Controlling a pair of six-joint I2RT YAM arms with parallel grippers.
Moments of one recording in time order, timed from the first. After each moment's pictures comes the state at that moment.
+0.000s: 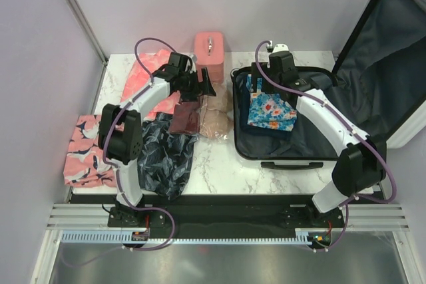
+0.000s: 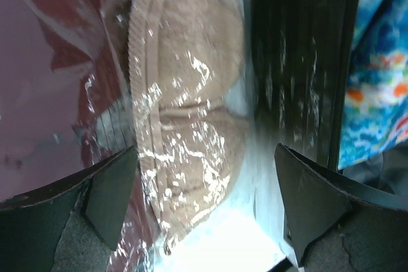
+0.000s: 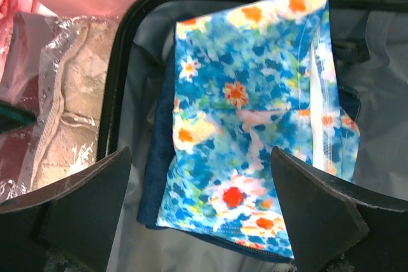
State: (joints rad) left arm -0.34 1.94 1.57 -0.48 0.34 -0.46; right arm 0.39 1.59 1.41 -0.45 0.18 0.27
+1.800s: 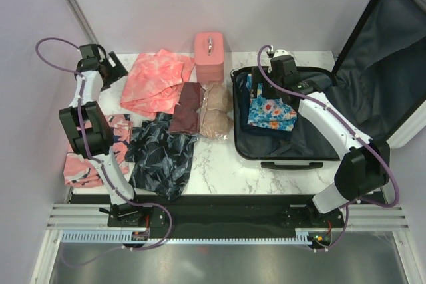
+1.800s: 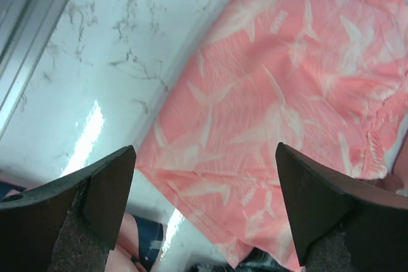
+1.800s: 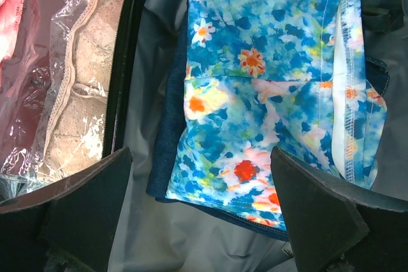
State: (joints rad) left arm 0.28 2.01 1.71 -0.48 0.08 -0.33; right arm 0.38 1.54 1.36 -0.49 0.10 0.30
